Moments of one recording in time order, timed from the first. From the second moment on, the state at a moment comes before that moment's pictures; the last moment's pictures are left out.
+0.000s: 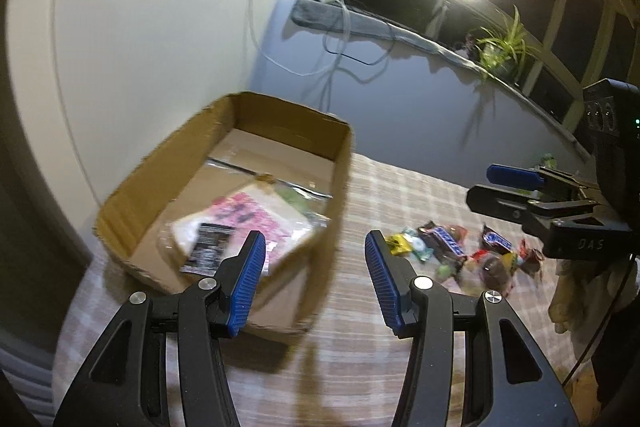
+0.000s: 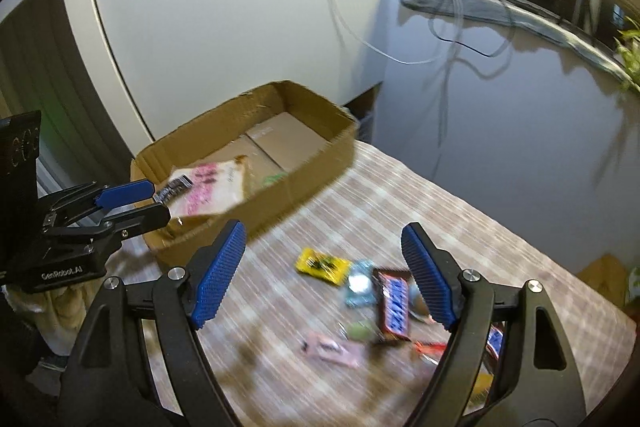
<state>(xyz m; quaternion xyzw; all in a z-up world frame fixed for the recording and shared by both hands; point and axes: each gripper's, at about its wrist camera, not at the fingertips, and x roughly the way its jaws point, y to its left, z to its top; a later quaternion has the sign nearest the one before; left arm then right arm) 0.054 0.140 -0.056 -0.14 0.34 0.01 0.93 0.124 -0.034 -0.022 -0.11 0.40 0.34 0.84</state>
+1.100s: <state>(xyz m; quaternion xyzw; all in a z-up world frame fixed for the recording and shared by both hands) 0.104 0.009 -0.097 -0.03 0.45 -0.15 0.88 0.100 -0.175 -0.083 -0.06 0.49 0.29 0.82</state>
